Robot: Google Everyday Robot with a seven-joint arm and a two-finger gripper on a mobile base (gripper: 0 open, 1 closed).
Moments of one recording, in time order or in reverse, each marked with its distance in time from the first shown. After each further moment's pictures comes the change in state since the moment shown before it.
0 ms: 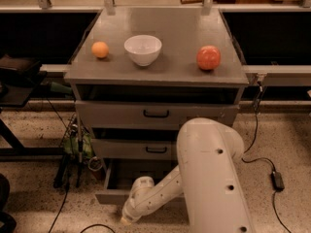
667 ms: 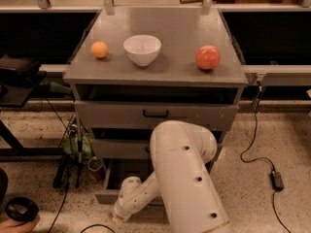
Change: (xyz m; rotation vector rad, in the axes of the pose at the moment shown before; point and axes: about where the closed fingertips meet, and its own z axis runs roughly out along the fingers) arm -0.028 0.005 0.051 -0.029 0.022 -0.056
